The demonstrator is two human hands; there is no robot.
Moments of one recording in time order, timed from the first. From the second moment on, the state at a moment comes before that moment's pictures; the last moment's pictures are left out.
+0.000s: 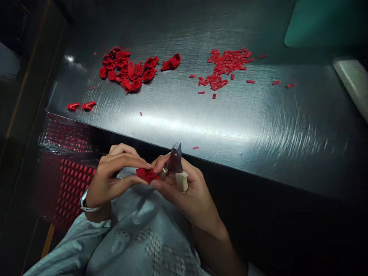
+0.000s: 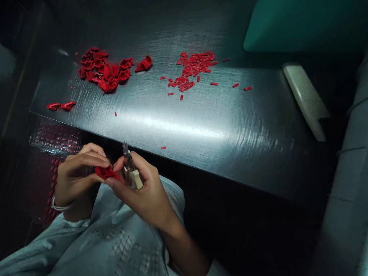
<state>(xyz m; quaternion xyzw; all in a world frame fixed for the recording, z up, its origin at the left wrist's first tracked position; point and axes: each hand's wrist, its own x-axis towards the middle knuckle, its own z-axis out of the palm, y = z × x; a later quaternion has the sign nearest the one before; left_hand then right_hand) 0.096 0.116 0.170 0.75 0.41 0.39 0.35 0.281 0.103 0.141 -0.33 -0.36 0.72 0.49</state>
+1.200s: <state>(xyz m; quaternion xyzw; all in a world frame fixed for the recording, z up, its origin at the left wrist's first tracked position) 0.095 0.114 0.192 0.79 0.46 0.27 0.31 0.289 0.107 0.137 -0.35 -0.44 0.69 0.46</state>
